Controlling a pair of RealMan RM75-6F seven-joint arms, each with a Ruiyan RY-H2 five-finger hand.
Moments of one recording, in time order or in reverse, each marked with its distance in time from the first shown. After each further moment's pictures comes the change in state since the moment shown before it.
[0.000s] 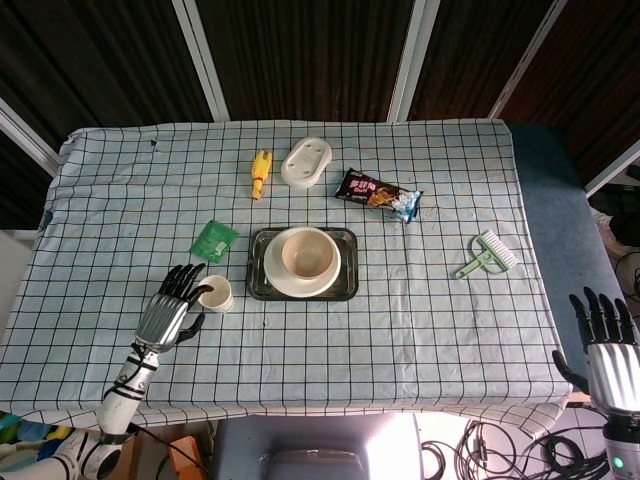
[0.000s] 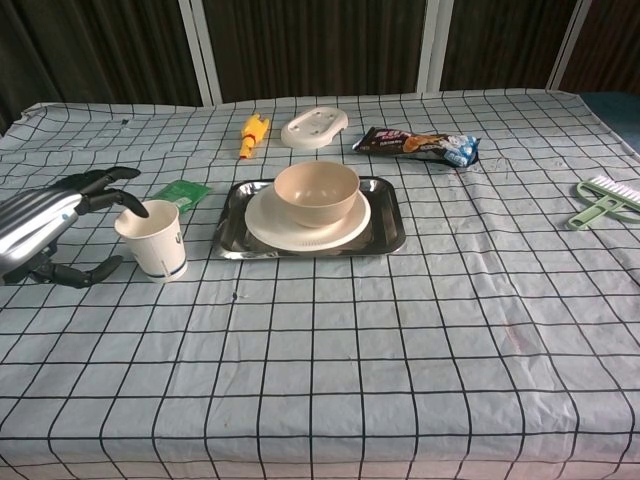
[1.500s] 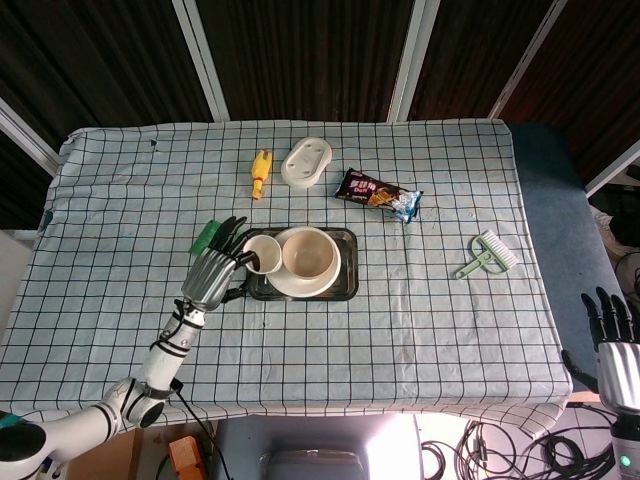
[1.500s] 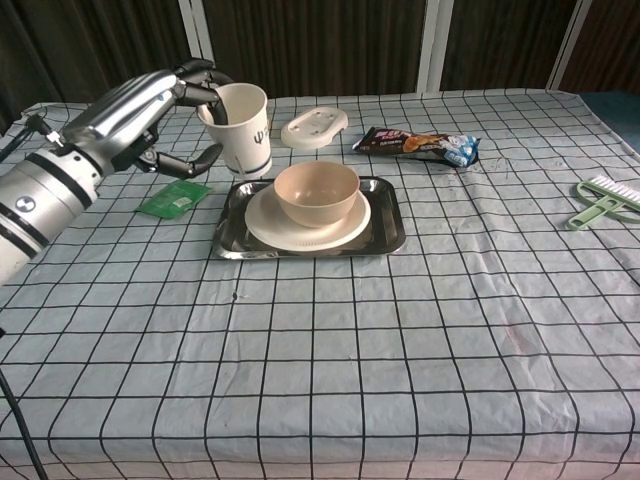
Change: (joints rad) left arm -0.281 -0.046 -0.133 -0.028 -0.017 -0.015 -0.065; right arm -0.049 0.012 0.087 0.000 -0.010 -0.080 0.018
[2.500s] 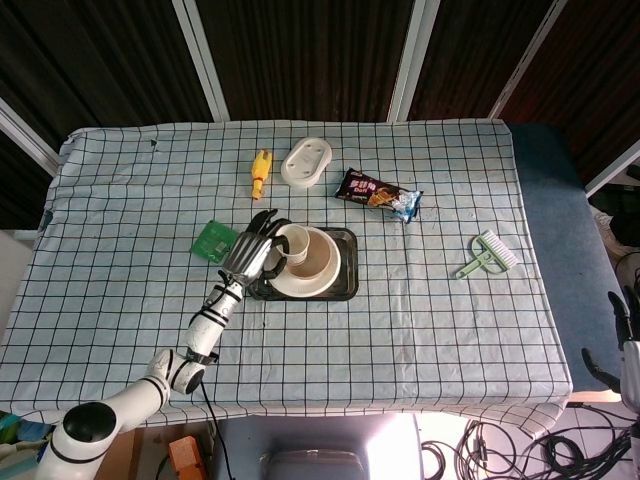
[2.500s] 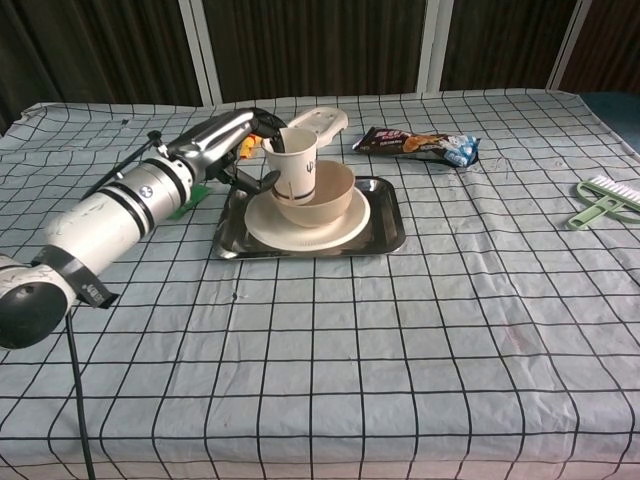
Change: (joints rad) left arm -0.222 -0.219 -0.034 0.383 -0.157 -0.289 -0.174; right arm -0.026 0.041 0.041 -0.021 0.045 -0.026 0.029
